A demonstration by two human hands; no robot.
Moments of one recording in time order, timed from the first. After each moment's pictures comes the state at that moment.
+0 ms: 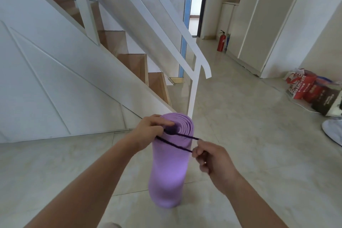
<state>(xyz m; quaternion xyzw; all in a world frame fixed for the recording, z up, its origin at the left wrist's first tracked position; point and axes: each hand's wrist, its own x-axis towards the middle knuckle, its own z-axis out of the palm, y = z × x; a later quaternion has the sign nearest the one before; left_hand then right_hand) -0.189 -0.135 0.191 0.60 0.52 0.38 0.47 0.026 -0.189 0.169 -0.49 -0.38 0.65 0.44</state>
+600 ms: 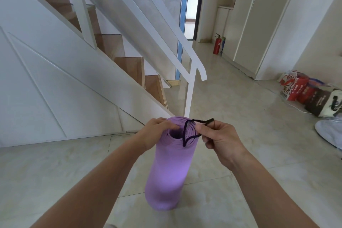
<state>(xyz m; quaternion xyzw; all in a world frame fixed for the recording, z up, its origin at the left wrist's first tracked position) -0.161 -0.138 0.204 0.56 0.50 0.37 0.55 0.046 -0.168 0.216 -0.49 -0.45 0.55 0.50</state>
